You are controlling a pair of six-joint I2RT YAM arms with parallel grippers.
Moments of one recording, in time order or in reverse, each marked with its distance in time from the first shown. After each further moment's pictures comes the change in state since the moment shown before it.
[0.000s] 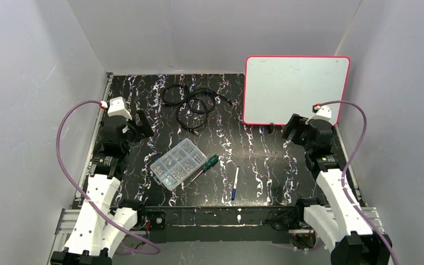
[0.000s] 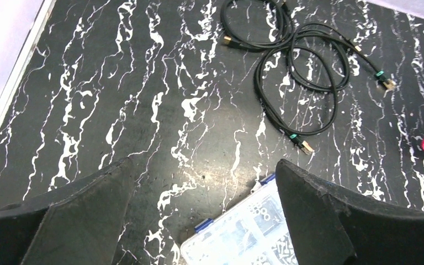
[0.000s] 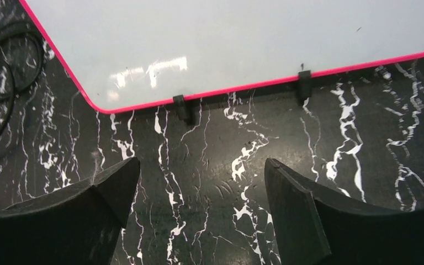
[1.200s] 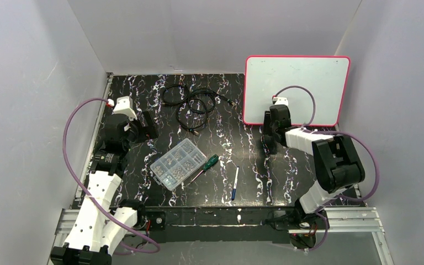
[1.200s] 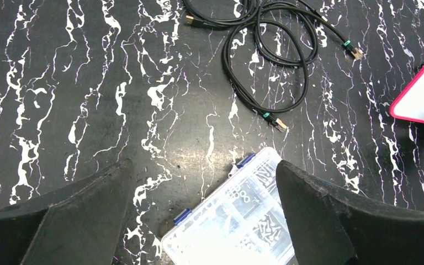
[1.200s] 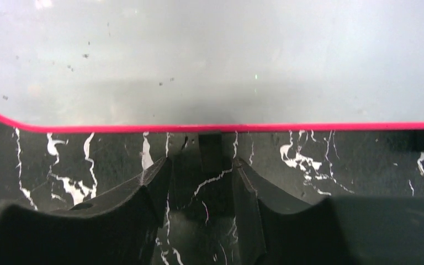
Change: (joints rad) left arm 0.000 0.039 0.007 -0.017 0.130 -0.002; right arm 0.211 0.819 0.199 0.271 0.145 -0.058
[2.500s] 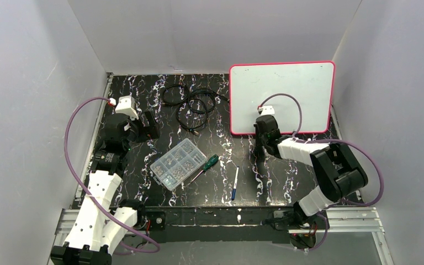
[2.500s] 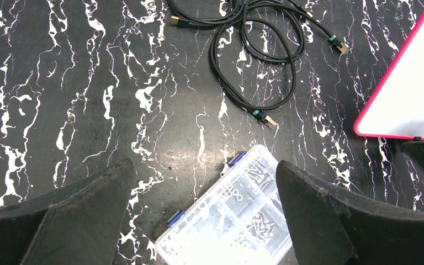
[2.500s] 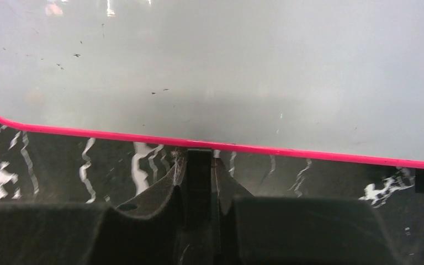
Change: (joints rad) left arm 0.000 0.005 0.000 0.014 0.055 0.010; right arm 0.176 -0.042 -0.082 0.033 0.064 -0.005
